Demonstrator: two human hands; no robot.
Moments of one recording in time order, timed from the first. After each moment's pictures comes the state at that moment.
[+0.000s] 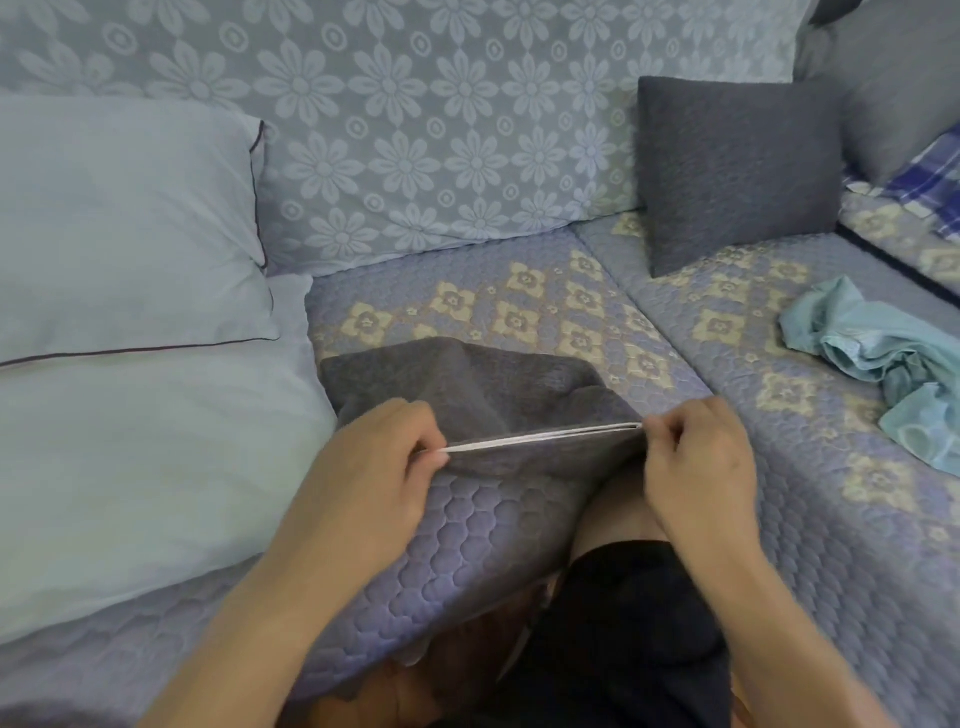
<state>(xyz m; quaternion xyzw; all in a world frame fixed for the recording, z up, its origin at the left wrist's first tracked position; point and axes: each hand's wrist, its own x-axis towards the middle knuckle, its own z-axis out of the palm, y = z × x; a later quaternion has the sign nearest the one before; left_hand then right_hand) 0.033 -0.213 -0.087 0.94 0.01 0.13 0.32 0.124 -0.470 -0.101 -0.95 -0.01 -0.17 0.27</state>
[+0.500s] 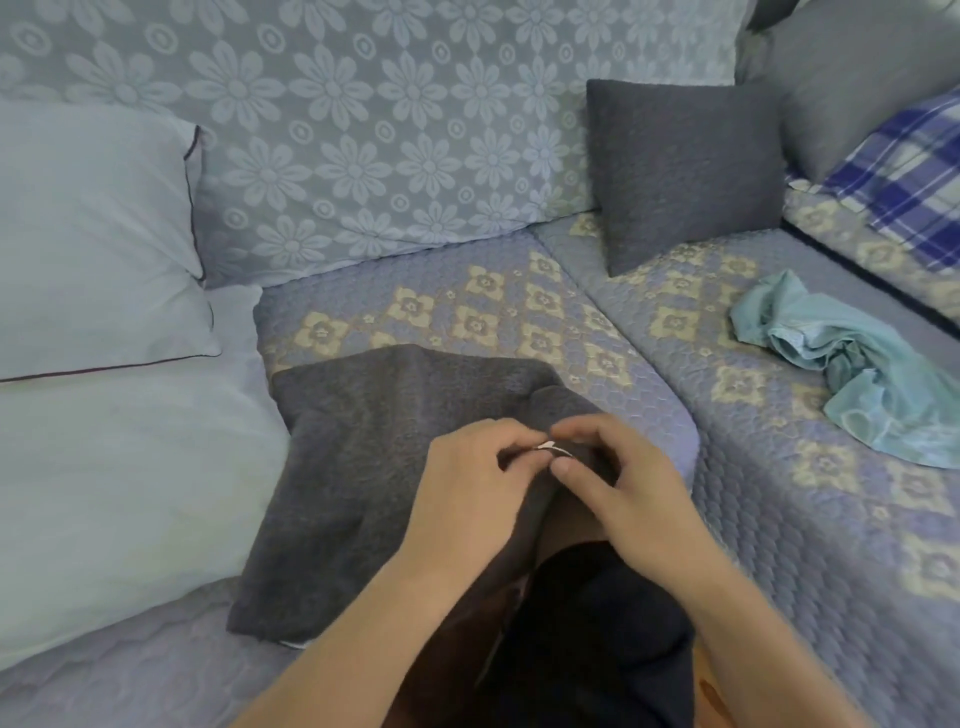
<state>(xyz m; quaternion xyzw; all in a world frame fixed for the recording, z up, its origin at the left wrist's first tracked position) 0.083 -0.316 -0.109 0.85 0.01 0.11 0.51 0.108 -0.480 -0.093 -0.87 -0.14 0.03 0.47</state>
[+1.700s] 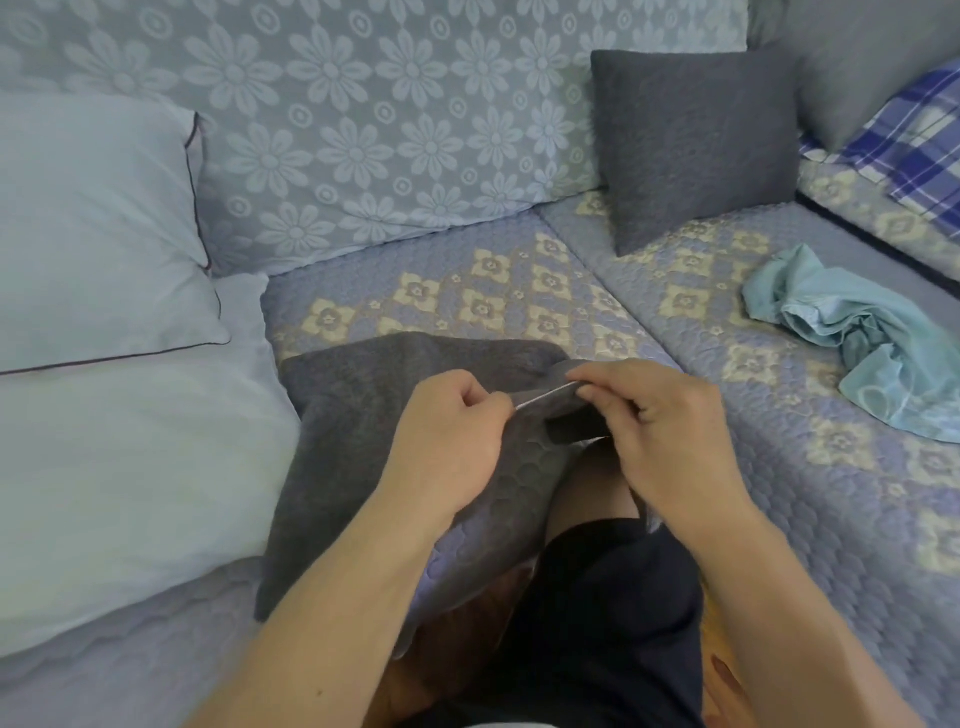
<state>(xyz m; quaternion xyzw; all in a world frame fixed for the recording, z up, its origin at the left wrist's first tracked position) 0.085 -0.299 -0.056 0.81 0.20 -0.03 0.56 0.129 -0.481 -0.077 -0.89 -0.24 -0.19 0.35</state>
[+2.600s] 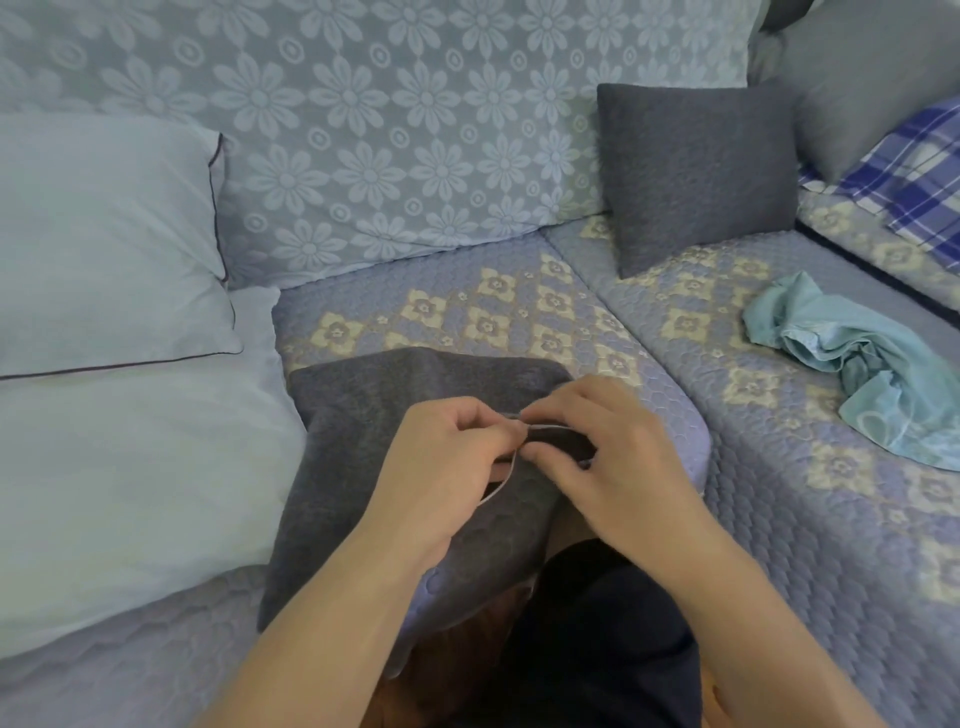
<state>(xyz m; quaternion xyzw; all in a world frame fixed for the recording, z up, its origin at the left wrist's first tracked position) 0.068 -0.295 -0.060 0.68 0.18 -0.04 0.71 0.110 -0.457 -0.066 -0.89 -0.29 -0.11 0.32</state>
